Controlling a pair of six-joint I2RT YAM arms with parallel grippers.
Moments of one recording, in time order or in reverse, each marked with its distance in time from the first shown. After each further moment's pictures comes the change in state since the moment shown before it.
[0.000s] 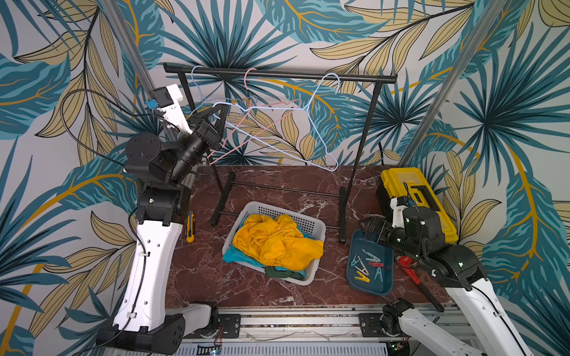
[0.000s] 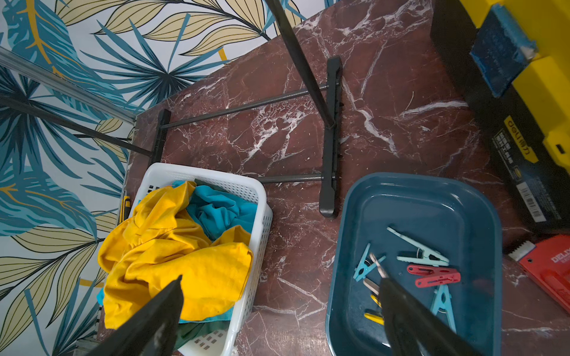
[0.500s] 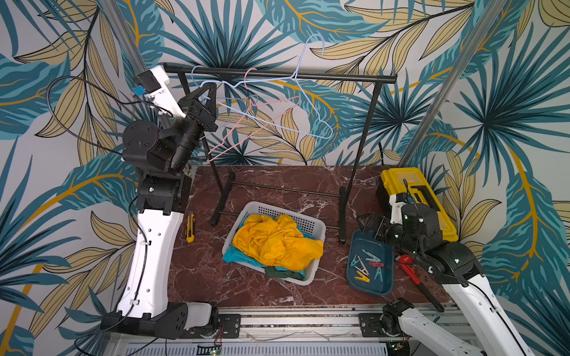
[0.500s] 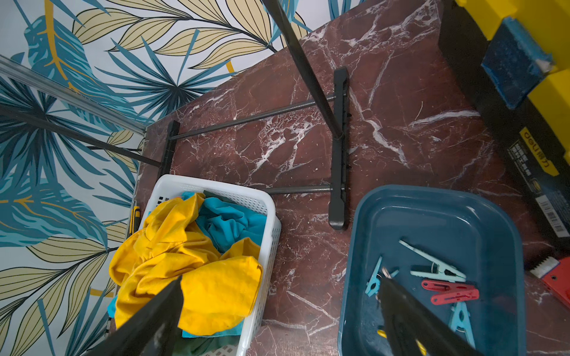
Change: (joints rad) left arm -0.030 0.101 0.144 0.013 -0.183 0.021; right arm 0.000 0.025 -0.001 0.065 0.000 0.019
